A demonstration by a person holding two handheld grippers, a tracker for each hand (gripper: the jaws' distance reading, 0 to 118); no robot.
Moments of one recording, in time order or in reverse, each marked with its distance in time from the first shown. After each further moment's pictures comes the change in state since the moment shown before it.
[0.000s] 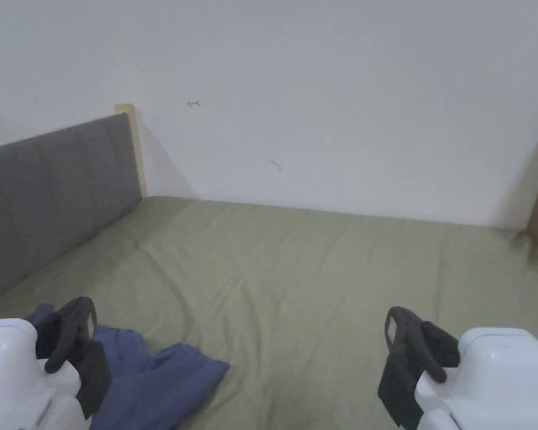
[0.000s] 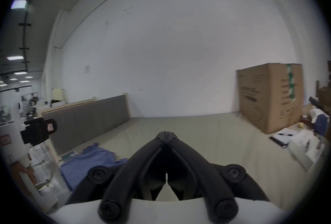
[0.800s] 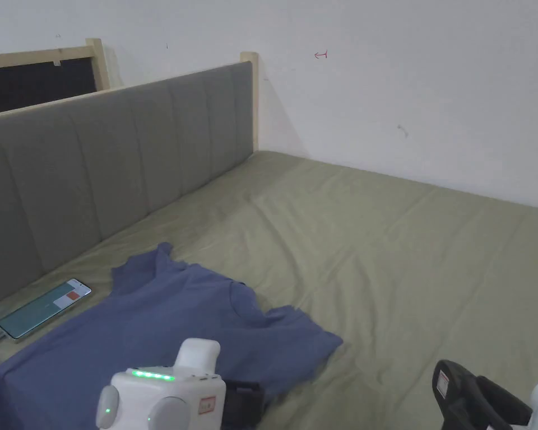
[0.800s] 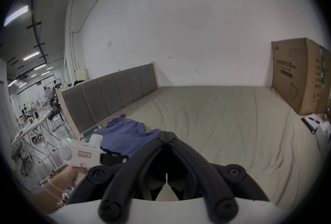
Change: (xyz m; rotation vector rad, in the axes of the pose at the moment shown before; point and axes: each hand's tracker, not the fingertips) left arm -0.083 -0.199 -0.184 -0.846 -0.176 0.093; right arm -0.039 -0.055 -0.056 -0.276 0.137 -0.032
